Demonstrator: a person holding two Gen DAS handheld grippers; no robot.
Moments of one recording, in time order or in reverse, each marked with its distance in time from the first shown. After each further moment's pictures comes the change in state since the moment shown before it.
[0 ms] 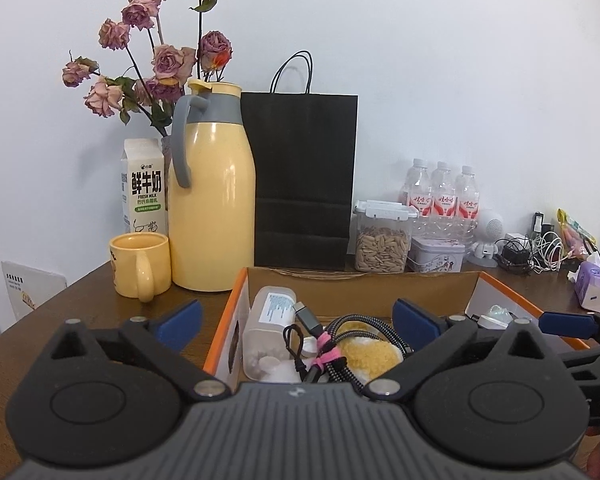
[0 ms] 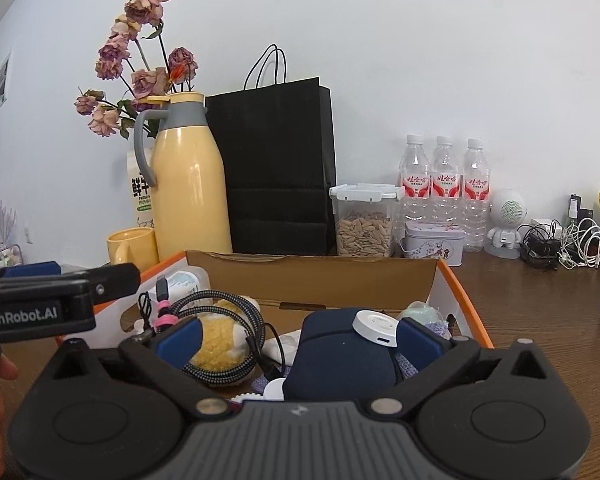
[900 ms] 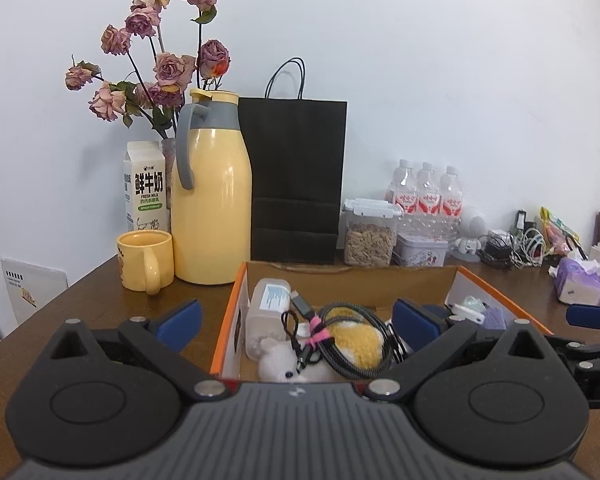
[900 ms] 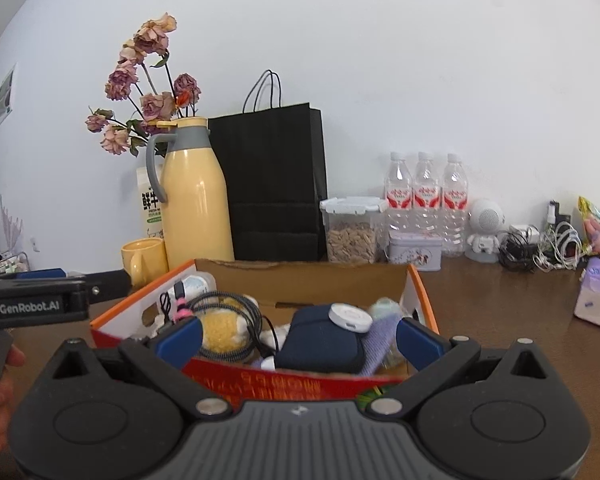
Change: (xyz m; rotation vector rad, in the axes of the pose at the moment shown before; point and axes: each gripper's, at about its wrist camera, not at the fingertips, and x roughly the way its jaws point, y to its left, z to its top) left arm -0.044 0.004 0.002 0.009 0.024 -0.032; right arm -0.071 -0.011 -0.002 0.015 -0.018 0.000
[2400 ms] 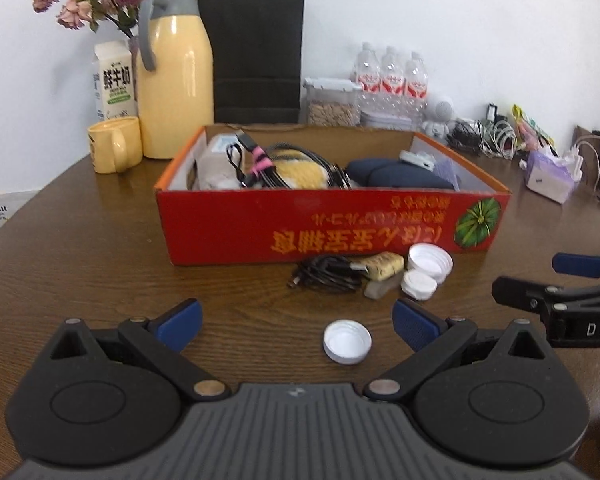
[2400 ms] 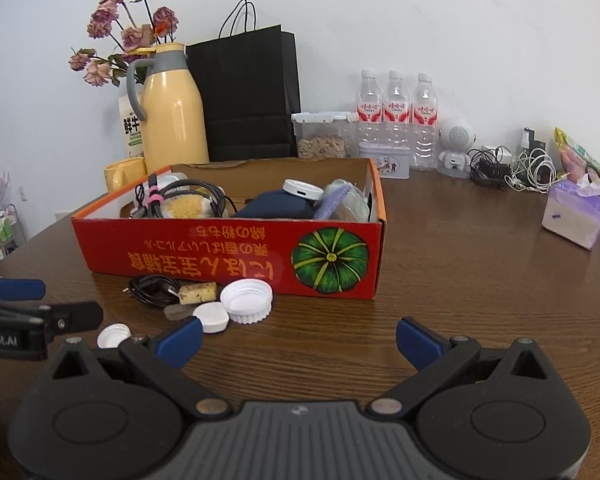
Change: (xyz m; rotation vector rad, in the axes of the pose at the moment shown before) left arm -0.024 -0.038 -0.067 0.043 0.316 -0.055; right arm -0.026 -0.030 -0.063 0.008 0.207 -0.037
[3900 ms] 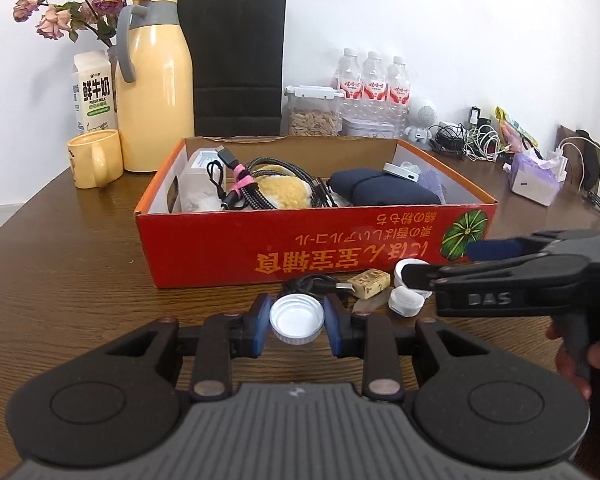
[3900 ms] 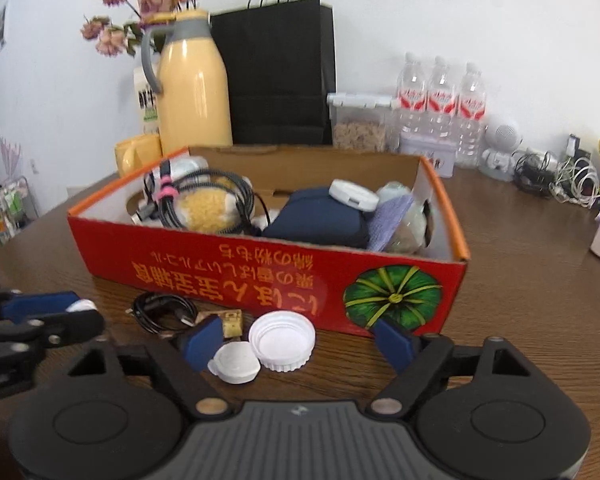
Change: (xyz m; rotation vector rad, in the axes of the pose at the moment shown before) left arm 0.003 0.004 0.014 0.019 -0.023 -0.054; right arm 0.062 0.028 0.033 -0.062 0.088 0.044
